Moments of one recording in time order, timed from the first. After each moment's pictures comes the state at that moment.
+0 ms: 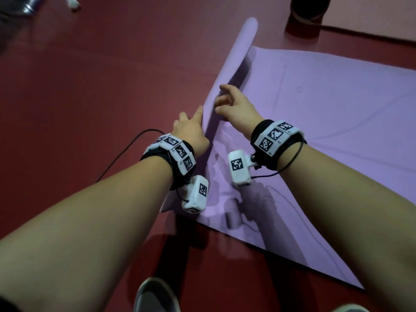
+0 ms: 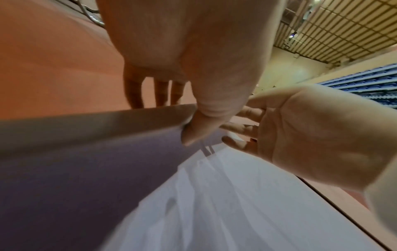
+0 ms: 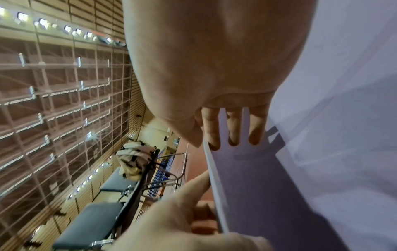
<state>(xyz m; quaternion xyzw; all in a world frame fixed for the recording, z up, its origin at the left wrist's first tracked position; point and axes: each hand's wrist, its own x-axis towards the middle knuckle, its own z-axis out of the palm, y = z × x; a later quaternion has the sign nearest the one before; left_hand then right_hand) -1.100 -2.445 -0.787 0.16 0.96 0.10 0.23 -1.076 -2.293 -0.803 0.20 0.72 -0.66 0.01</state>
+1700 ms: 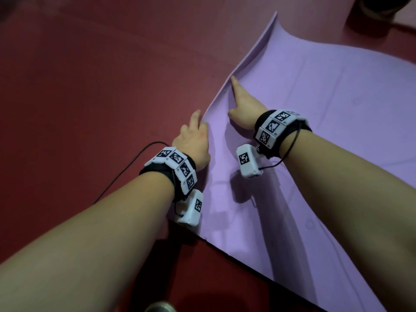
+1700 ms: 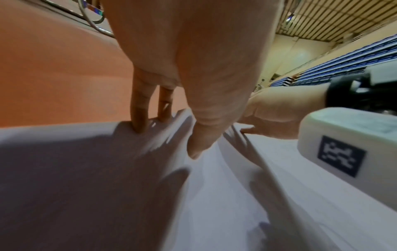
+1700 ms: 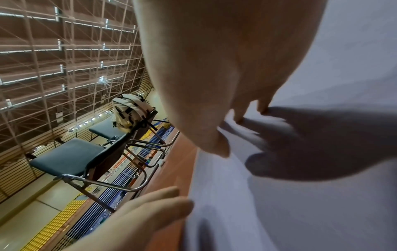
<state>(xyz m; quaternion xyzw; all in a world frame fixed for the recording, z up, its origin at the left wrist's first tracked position) -1.155 -2.500 -0.842 0.19 0.95 0.01 0.25 -1.189 -2.317 -0.863 0.09 0.93 -0.33 0.14</state>
